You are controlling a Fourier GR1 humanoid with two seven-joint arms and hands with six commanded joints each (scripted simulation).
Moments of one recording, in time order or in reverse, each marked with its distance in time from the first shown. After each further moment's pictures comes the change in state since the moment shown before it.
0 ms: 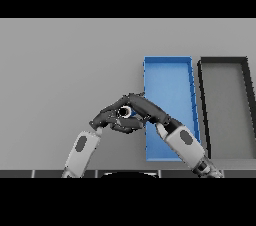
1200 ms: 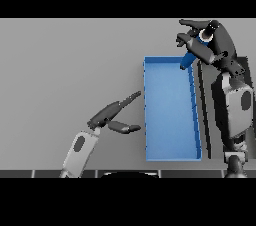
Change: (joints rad) left arm 0.004 0.027 0.000 -0.013 -0.019 0.000 0.020; right arm -0.309 -0.310 -0.533 0.257 -0.297 -0.196 0.160
